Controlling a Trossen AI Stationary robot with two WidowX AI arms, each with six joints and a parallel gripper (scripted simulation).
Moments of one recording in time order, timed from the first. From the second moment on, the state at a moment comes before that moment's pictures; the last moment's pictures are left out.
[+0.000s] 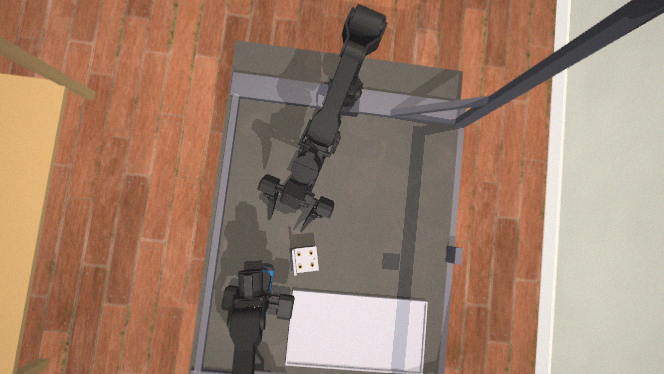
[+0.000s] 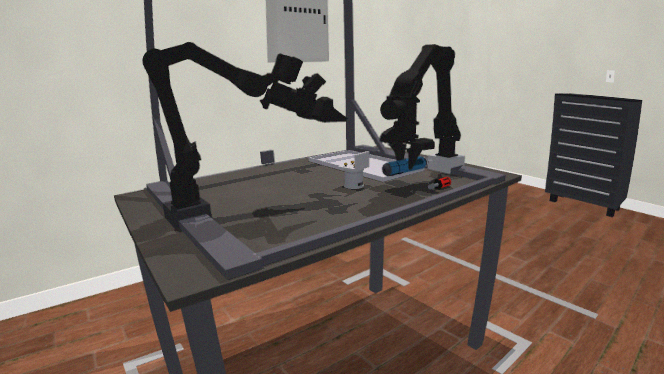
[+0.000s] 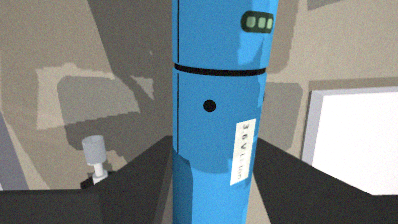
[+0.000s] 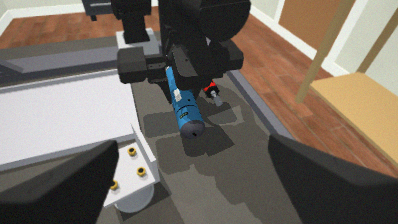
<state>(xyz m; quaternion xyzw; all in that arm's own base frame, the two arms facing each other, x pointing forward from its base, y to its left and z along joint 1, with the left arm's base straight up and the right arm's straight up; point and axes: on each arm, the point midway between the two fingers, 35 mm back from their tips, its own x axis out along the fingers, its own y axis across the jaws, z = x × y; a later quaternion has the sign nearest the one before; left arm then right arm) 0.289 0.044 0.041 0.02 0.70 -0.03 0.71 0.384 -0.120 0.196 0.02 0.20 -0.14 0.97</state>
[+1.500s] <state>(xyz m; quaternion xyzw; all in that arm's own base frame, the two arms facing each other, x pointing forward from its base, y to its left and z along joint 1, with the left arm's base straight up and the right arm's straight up) 0.293 0.046 0.007 0.03 0.70 -0.03 0.71 0.349 -0.114 0.228 0.03 0.23 -0.14 0.96</state>
